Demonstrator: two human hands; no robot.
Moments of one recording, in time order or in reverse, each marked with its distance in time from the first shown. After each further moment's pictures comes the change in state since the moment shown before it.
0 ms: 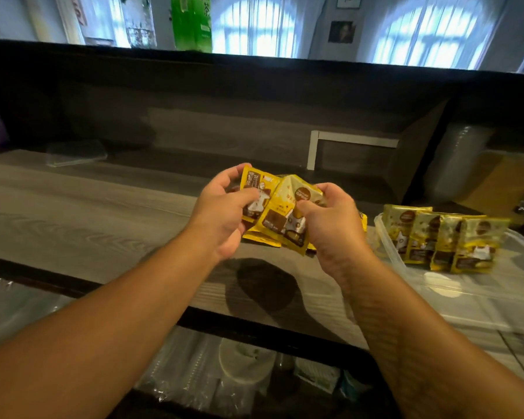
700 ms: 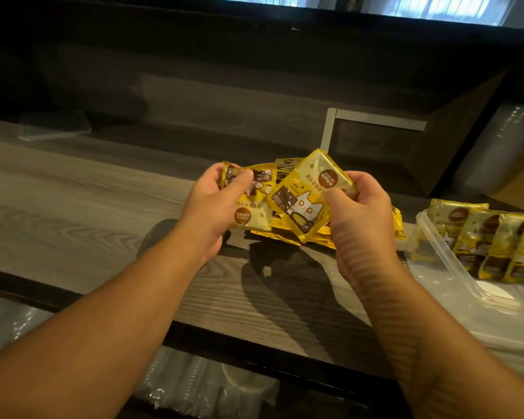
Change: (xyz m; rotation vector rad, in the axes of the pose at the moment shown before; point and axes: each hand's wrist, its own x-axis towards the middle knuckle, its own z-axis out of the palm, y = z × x) left_hand 0.048 -0.030 -0.043 0.112 0.029 0.017; right_hand 0.022 0.027 0.020 0.022 0.161 -0.129
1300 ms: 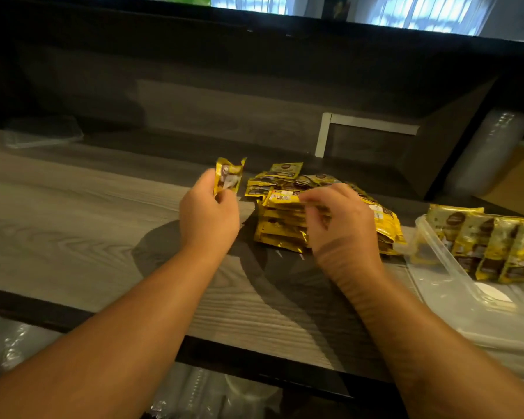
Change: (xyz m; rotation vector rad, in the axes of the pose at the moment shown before) left_hand 0.008 -0.011 -0.008 0.648 0.311 0.428; right_hand 0.008 0.022 0.006 -0.740 -0.050 -0.628
